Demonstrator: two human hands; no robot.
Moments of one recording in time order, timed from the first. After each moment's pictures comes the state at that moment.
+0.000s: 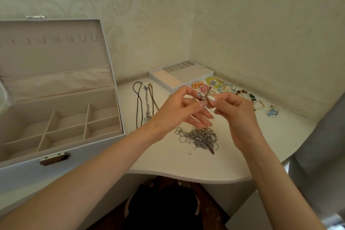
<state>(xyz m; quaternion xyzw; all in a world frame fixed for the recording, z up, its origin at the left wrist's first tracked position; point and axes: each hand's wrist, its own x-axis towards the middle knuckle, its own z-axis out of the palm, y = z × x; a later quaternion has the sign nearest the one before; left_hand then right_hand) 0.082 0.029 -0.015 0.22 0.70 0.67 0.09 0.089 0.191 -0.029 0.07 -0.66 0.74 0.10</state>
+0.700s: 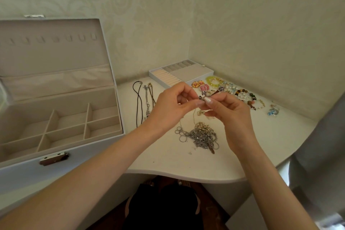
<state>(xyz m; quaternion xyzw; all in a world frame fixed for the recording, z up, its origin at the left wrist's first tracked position) 0.077 0.026 -0.016 0.21 0.78 0.58 -0.08 0.092 0.179 -0.036 0.09 -0.63 0.76 0.13</state>
